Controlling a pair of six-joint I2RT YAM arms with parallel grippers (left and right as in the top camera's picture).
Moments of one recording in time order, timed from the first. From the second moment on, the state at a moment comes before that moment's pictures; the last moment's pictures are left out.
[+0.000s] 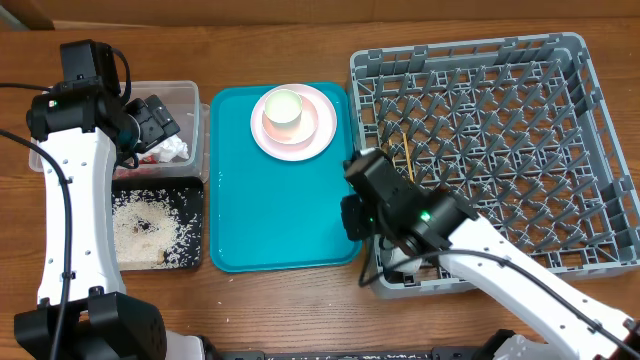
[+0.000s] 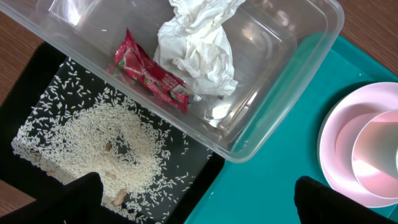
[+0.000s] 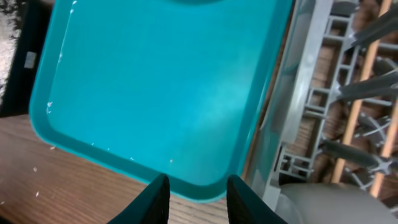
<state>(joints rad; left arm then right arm) 0.20 1.64 1.63 -1.19 -0.09 -0.44 0.76 1.42 1.12 -0.77 0.00 0.47</state>
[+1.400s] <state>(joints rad) 0.20 1.64 1.63 -1.19 -0.09 -0.44 0.86 2.19 1.74 -0.66 0.17 0.10</state>
